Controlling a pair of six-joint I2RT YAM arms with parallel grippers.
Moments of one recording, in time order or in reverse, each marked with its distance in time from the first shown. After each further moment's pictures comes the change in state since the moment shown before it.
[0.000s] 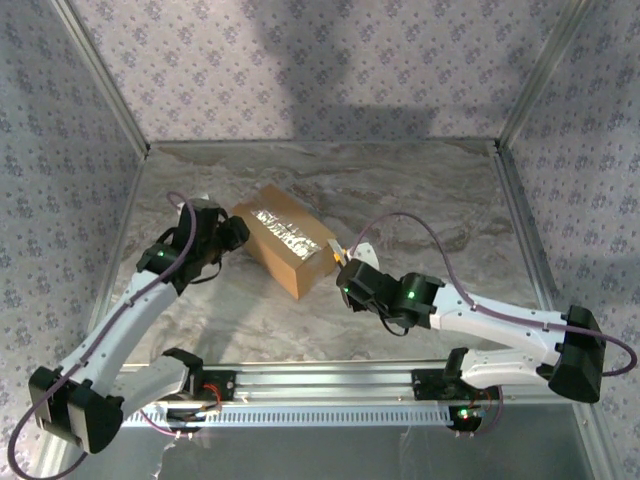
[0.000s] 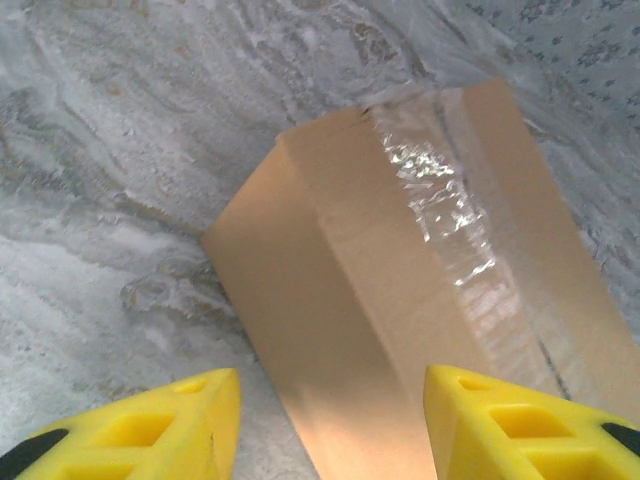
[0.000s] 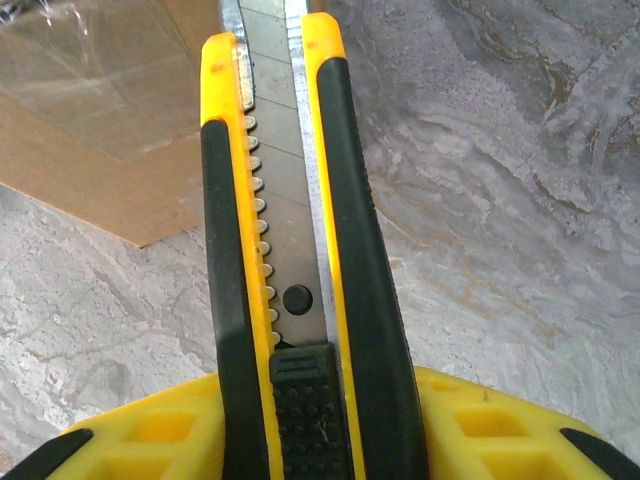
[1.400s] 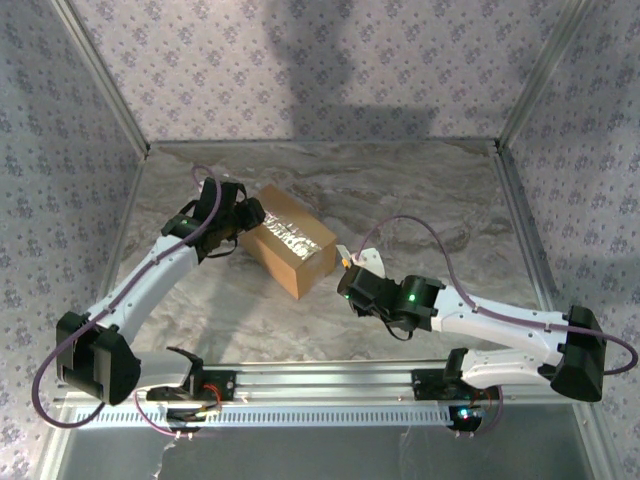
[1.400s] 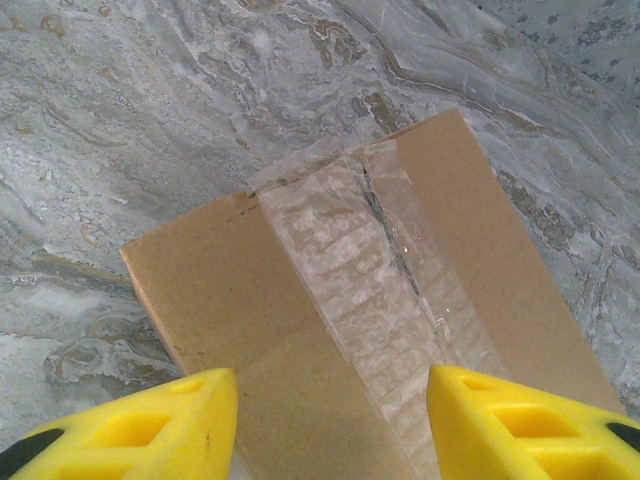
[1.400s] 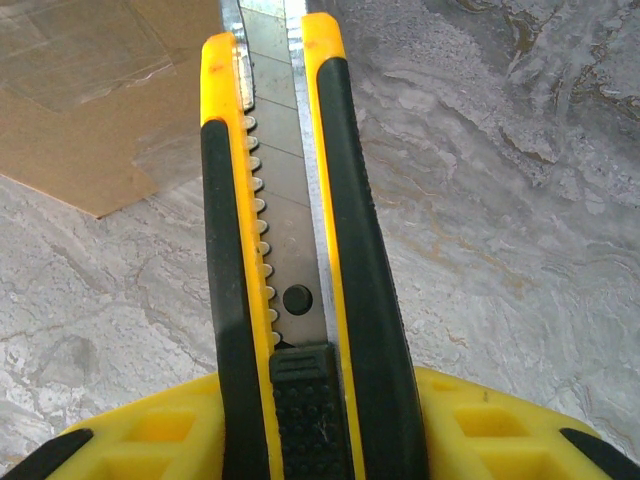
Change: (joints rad) left arm -0.007 0.246 0.137 0.070 0.029 0.044; right arm 0.020 -0.008 0.000 -0.093 0.026 0.073
